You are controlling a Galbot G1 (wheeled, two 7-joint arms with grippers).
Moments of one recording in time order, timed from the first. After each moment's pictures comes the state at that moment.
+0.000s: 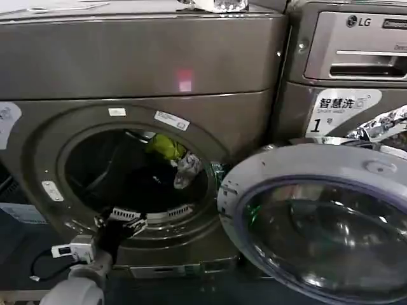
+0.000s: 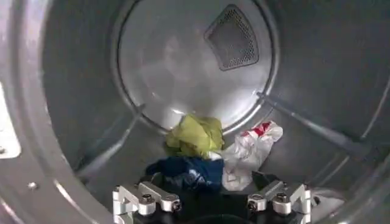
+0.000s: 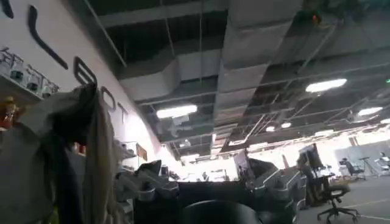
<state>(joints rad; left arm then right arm) 1.30 -1.47 -0.57 -2.30 -0.05 0.74 0.08 -1.59 1.02 2.39 1.60 0.62 -0.17 0.10</state>
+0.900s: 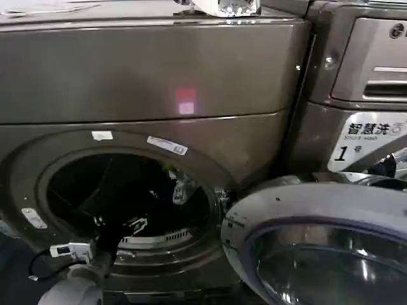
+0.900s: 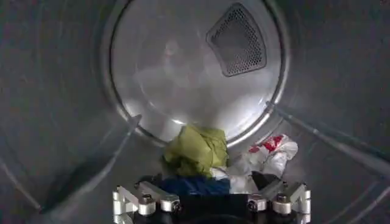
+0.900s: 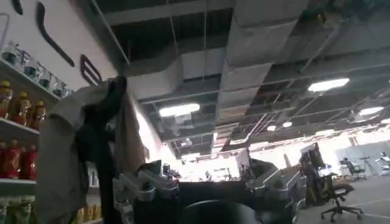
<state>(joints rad) 1.23 -1.48 -0.57 -2.23 -0.02 0.74 0.07 -1.61 1.03 2.38 1.60 0.61 -0.14 0.10</state>
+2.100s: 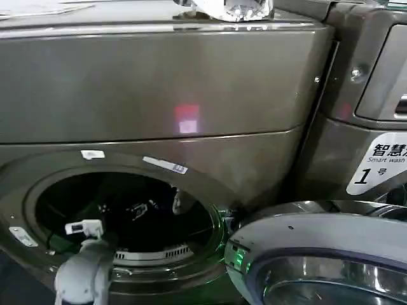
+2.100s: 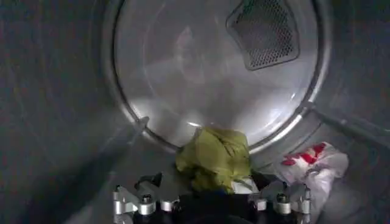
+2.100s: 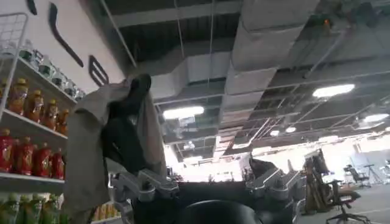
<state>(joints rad) 0.68 -1.49 -0.58 -1.50 0.11 0.62 0.10 -1.61 1.00 2.36 1.59 0.61 -0.13 0.09</state>
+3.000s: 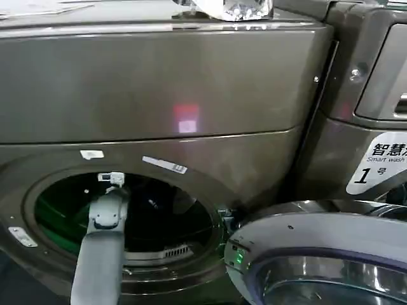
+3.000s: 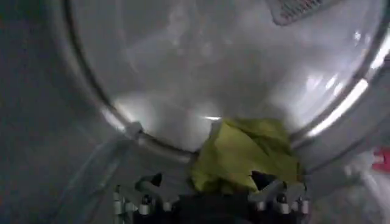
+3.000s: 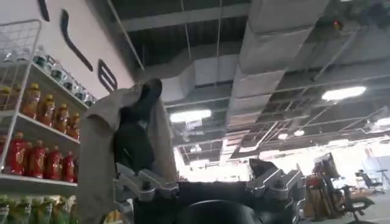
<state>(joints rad) 0.45 -1.44 -0.53 -1.25 1.31 0.05 0.97 -1.61 1.00 2.35 1.59 0.60 -0.11 0.08</state>
